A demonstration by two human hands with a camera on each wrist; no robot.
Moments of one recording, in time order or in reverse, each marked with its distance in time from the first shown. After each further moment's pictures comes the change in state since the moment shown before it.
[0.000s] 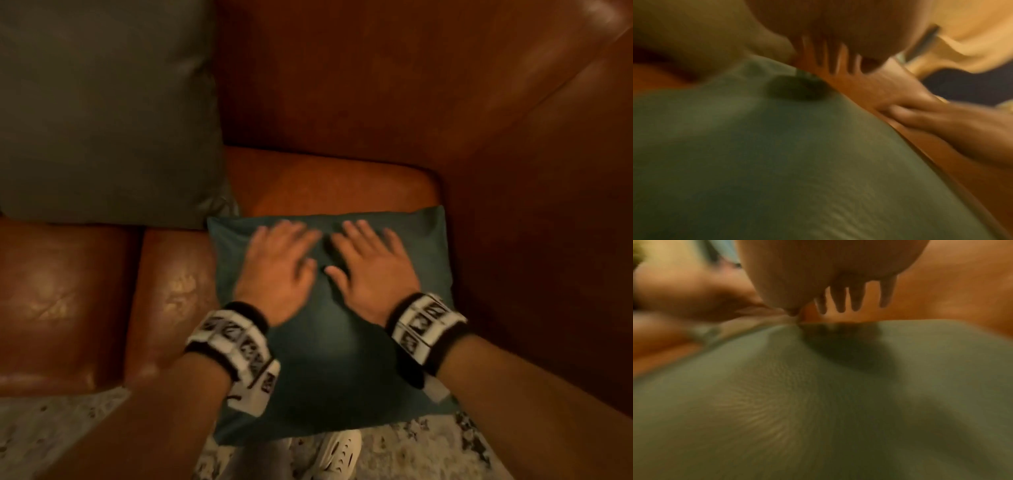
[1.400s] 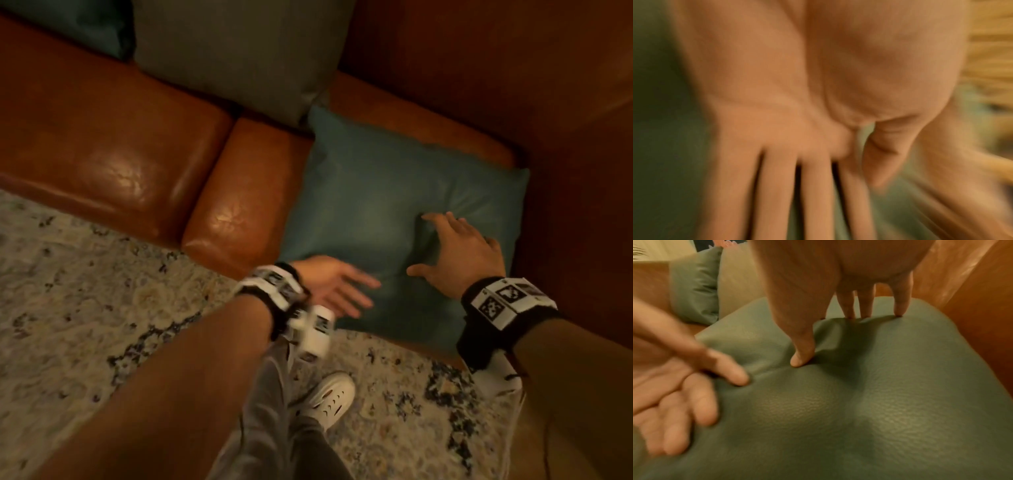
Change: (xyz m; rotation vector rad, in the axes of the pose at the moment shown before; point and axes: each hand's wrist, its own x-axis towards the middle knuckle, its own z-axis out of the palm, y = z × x) left_hand -0.141 0.004 0.083 -1.104 -0.950 -0.447; right_hand -0.094 -0.011 0.033 -0.077 -0.149 0.150
